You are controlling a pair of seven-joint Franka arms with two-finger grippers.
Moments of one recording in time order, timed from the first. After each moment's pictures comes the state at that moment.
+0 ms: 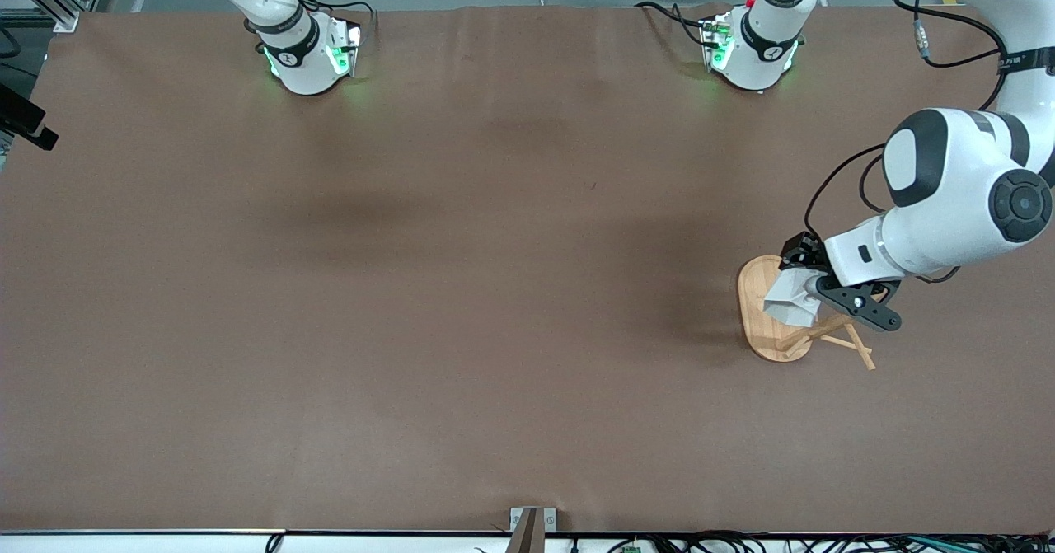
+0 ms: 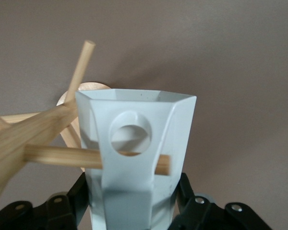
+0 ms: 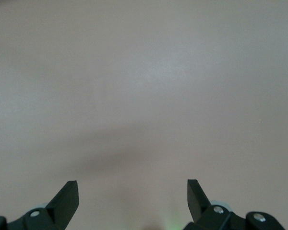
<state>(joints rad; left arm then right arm) -0.04 0.28 -0.05 -1.79 -0.13 1.98 0.47 -0.06 -0.05 -0.03 -1.44 -0.02 1.41 0.09</state>
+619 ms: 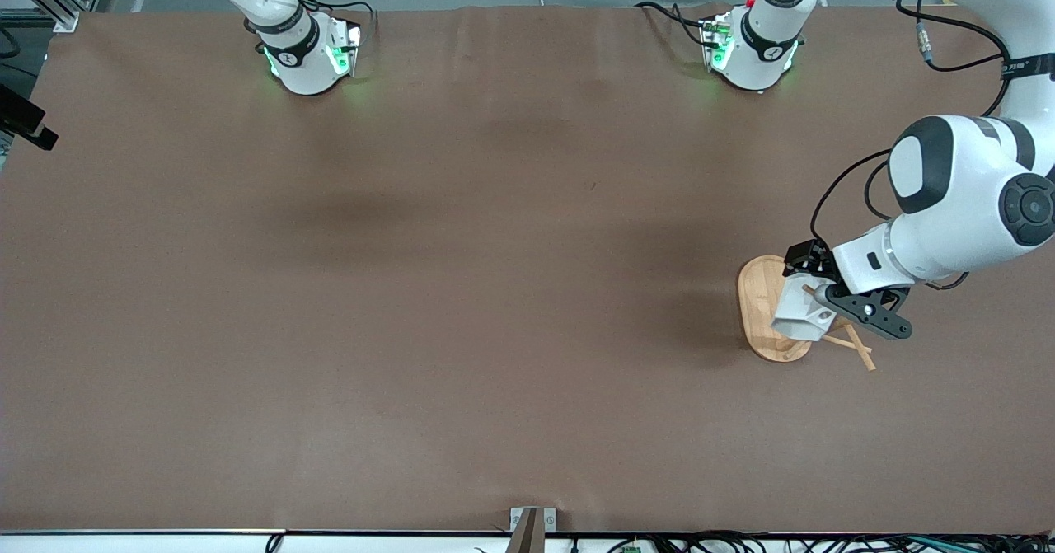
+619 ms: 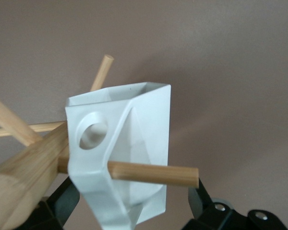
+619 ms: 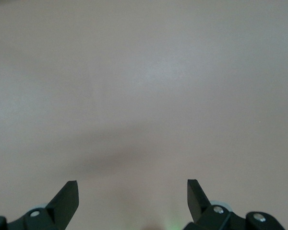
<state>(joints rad) -0.04 0.29 -0.05 -1.76 -0.14 2.01 0.43 -0.06 -0.05 -0.03 -1.44 -0.02 1.41 0.09</state>
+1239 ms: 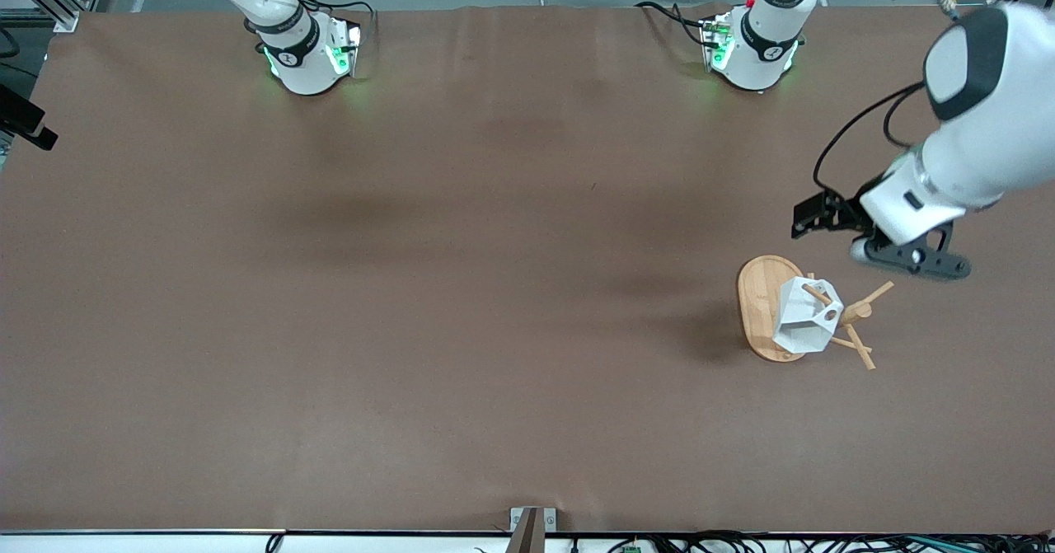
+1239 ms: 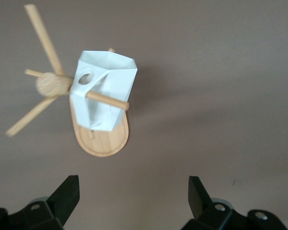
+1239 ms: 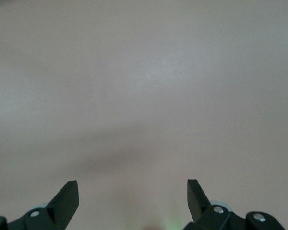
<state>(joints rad) -0.01 0.04 -0.14 -1.74 -0.10 1.81 0.04 -0.06 -0.05 -0.03 -1.44 -0.02 1.41 0.09</state>
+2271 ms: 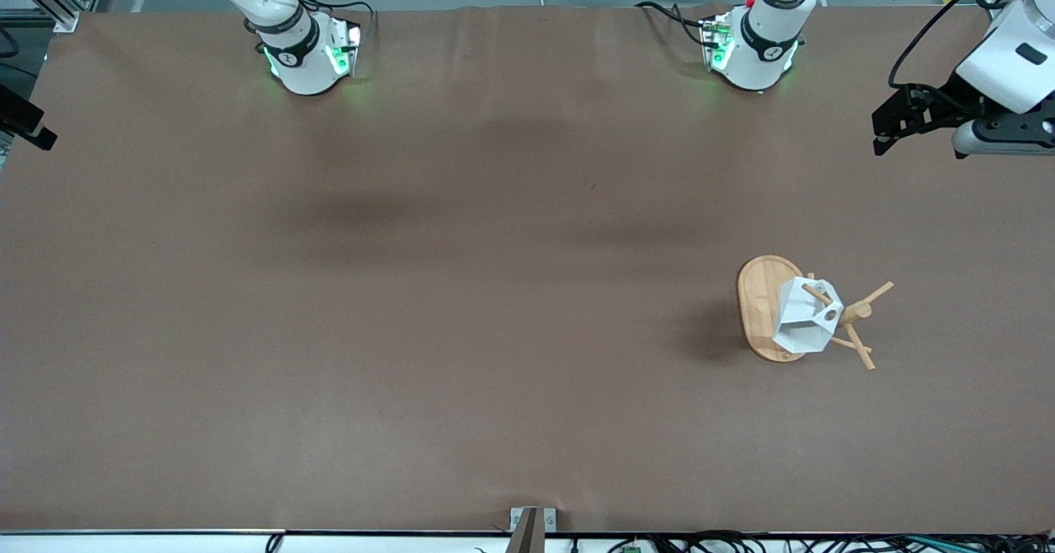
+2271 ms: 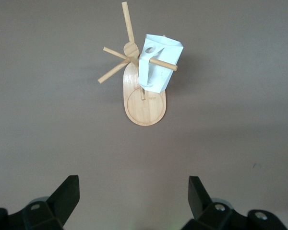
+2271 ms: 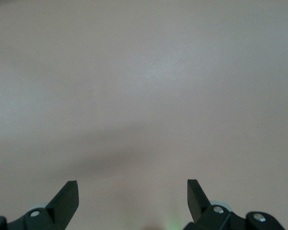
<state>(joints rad) 0.06 -0.09 -0.18 -1.62 0.02 1.54 -0.03 -0.06 -0.05 -0.03 -1.44 -0.02 1.41 0.09</state>
